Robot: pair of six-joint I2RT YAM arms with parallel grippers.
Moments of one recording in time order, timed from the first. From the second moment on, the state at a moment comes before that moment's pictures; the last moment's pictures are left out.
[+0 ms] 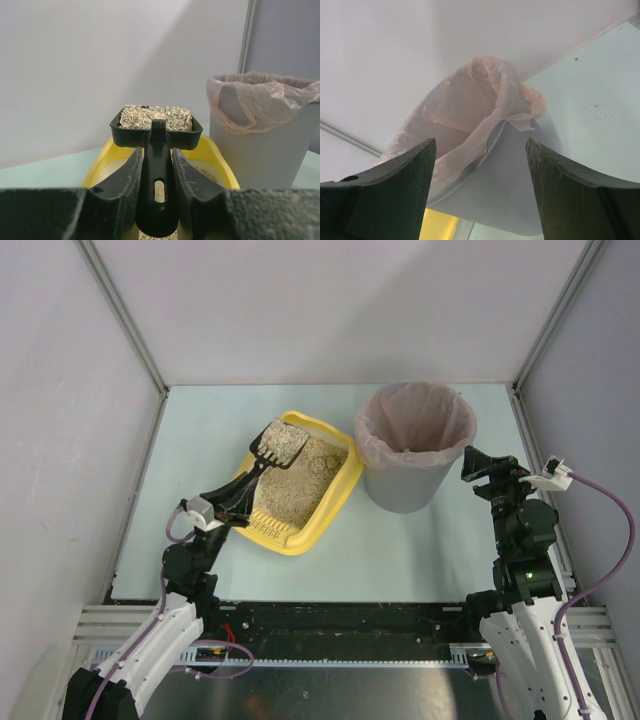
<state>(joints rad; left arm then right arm) -0.34 0.51 0.04 0.96 0.16 -0.13 0.15 0.46 0.57 -0.01 0.20 0.66</state>
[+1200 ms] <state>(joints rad) -0.21 0.40 0.04 0.90 0.31 -0.26 0.15 0.44 0.57 -0.01 0.21 0.65</state>
